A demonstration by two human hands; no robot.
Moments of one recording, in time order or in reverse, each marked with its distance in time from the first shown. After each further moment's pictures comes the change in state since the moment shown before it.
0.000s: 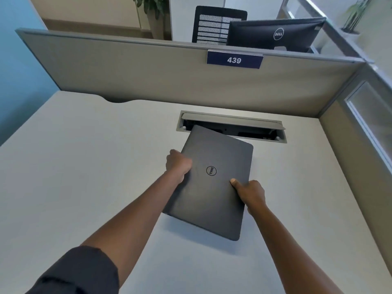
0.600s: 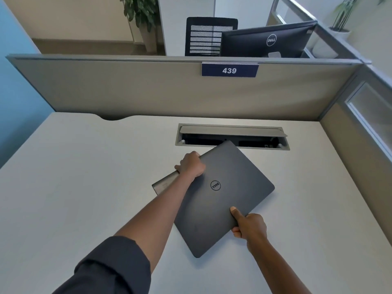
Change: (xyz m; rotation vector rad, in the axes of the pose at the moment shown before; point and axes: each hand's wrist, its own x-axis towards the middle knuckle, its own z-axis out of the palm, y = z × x) left_hand 0.044 0.045 0.034 0.443 -0.096 0.271; right_hand -0.026 0.019 0.032 0.250 0.012 0.227
